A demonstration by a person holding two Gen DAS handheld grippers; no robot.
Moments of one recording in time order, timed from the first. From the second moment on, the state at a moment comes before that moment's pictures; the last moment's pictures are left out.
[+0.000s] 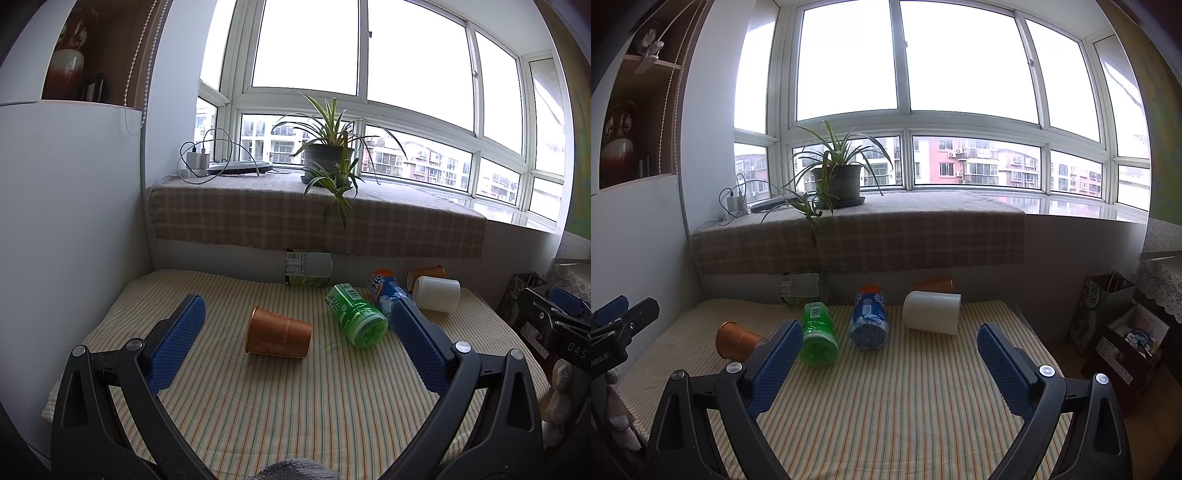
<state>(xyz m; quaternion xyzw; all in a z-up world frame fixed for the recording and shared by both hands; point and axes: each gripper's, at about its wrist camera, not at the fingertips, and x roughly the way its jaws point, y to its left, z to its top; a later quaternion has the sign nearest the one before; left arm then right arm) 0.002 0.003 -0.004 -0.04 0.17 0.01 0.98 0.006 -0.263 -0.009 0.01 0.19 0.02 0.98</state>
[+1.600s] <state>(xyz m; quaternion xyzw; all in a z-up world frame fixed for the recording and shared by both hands) 0.000 -0.003 -0.020 -0.05 0.18 0.01 0.98 0.018 -0.257 -0.014 0.00 0.20 0.04 0.98</state>
